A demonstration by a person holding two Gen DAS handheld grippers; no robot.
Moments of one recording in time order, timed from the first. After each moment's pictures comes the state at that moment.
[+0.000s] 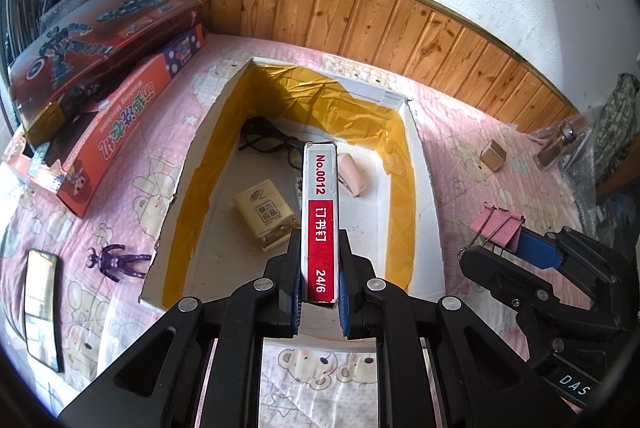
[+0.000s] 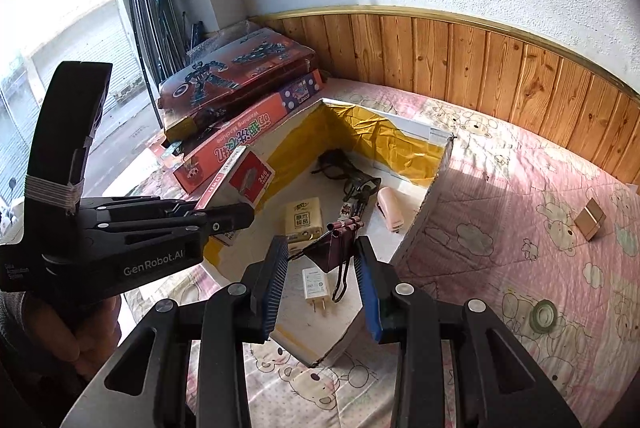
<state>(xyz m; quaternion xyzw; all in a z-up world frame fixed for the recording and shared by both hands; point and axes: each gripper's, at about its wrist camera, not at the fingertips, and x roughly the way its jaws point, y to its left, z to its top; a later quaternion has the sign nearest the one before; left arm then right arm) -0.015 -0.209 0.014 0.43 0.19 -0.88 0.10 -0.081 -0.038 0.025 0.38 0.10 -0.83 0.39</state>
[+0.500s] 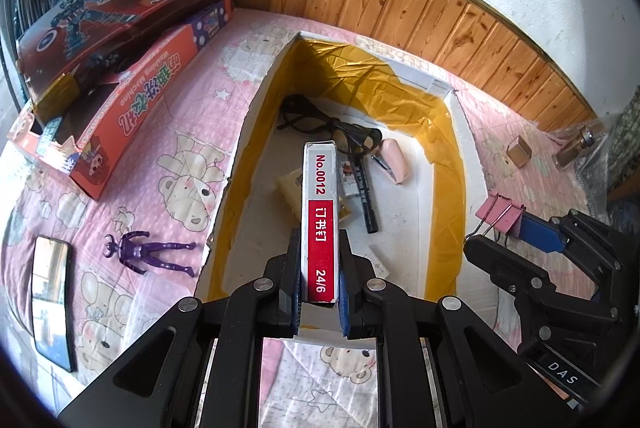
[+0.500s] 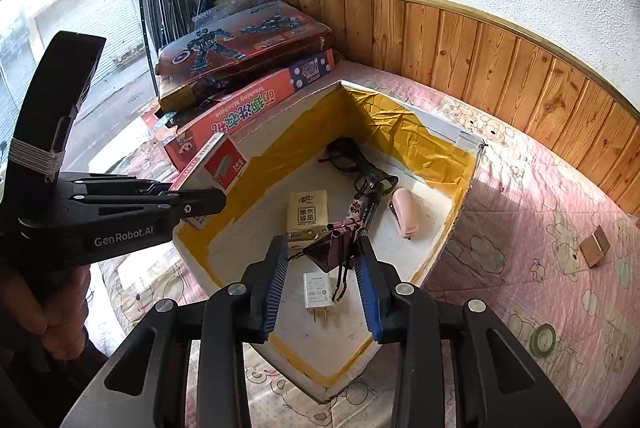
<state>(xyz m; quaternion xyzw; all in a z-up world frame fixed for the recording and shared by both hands) -0.012 -0.249 -0.011 0.46 0.20 -0.85 0.12 -0.087 -0.090 0.003 0.39 0.18 -0.82 0.39</state>
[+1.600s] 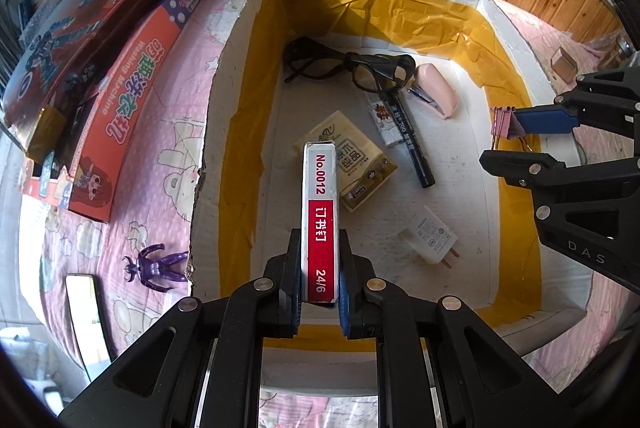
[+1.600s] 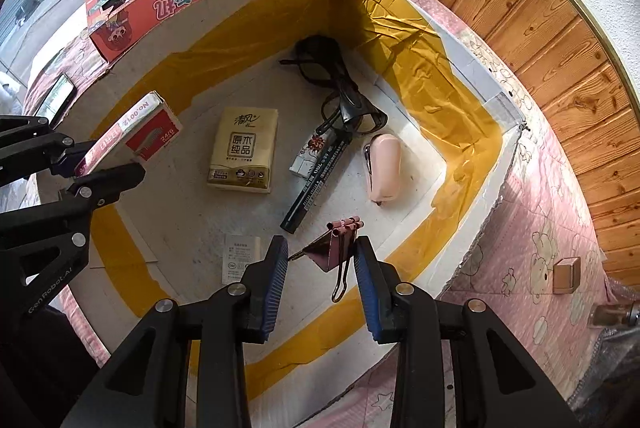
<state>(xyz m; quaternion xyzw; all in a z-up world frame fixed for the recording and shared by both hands) -0.051 -0.238 -0.061 0.57 0.09 -0.81 0.12 -0.161 -0.141 -0.063 0.51 0.35 -0.71 0.32</state>
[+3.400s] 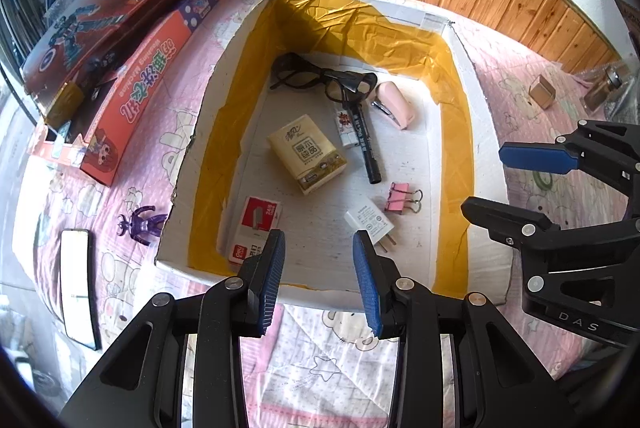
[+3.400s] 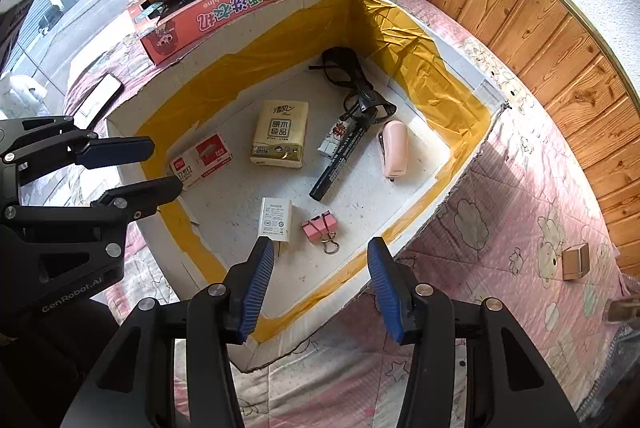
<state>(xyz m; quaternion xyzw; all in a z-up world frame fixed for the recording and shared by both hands) -0.022 -0.192 -0.015 0.53 0.13 -0.82 0.15 -0.122 -0.094 -0.021 0.49 0.30 -0.73 0.37</state>
